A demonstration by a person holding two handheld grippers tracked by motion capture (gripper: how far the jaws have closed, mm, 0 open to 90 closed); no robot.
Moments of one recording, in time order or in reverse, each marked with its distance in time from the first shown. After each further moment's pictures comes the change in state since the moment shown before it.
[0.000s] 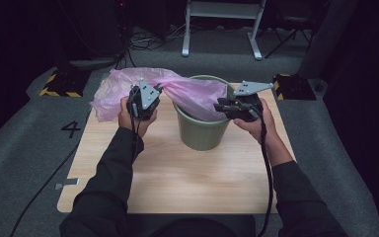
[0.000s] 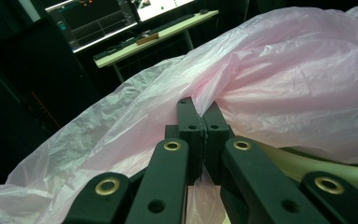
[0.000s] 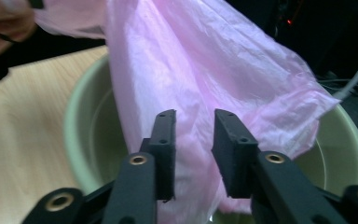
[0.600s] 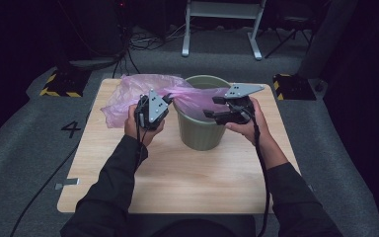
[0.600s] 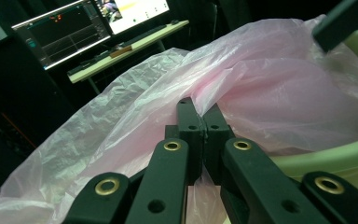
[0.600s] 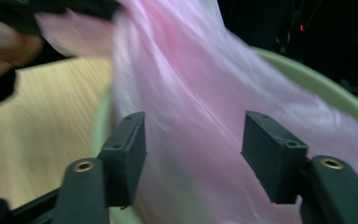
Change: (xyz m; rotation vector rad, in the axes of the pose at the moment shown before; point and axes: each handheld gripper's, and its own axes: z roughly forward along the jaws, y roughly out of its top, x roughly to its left) left arm -0.028 0.002 -0.013 -0.032 -0.097 0.068; right arm 0.018 0.006 0.010 -0.030 0.044 -0.028
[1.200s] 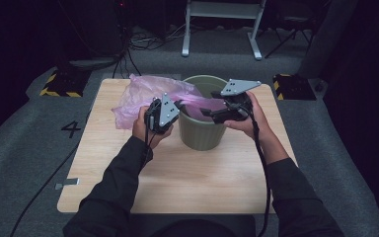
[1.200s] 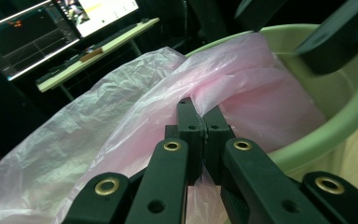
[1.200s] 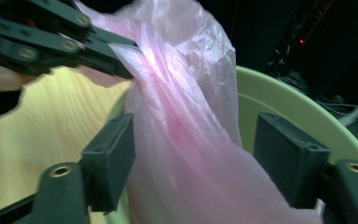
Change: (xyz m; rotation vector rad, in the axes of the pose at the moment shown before) left arm -0.021 0.007 0.008 0.014 -0.114 0.064; right arm 0.002 0.017 0.003 0.014 -0.006 -0.083
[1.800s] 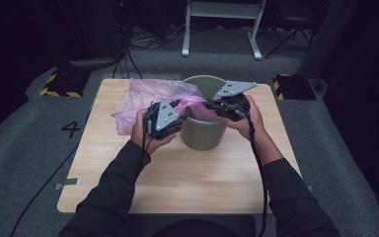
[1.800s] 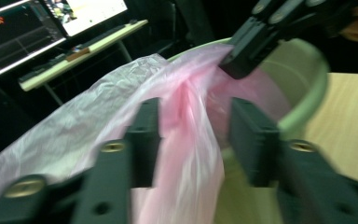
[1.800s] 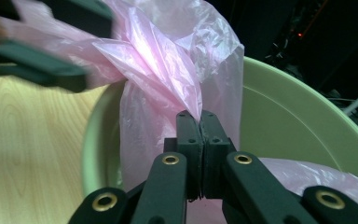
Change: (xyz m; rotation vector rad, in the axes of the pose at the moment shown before) left arm -0.006 0.002 -0.021 -0.007 -0.048 -0.046; right arm -0.003 -0.007 0.009 0.025 -0.014 0.000
